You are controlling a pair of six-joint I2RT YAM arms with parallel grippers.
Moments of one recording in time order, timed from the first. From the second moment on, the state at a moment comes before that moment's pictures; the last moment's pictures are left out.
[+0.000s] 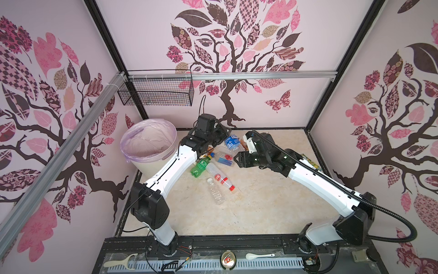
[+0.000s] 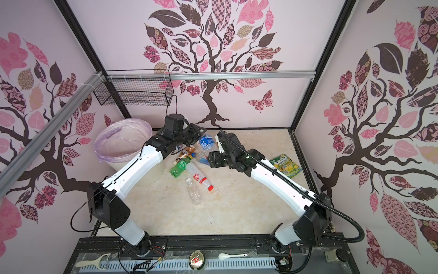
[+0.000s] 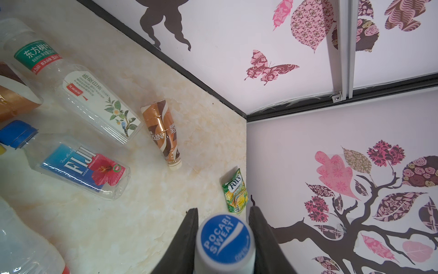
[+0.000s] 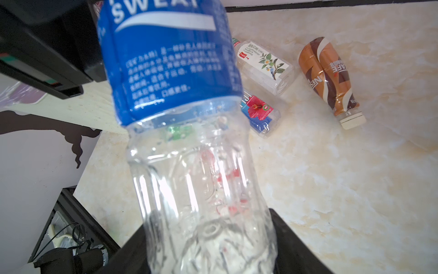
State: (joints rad) left arm -0.48 1.67 1.62 -0.42 0.18 -1.01; right arm 0.71 1.45 1.41 -0.64 -0.05 0.47
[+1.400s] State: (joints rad) left arm -0.31 1.56 2.26 -0.43 -0.58 -0.14; right arm 0.76 1.70 2.13 -0.70 -0.09 0.52
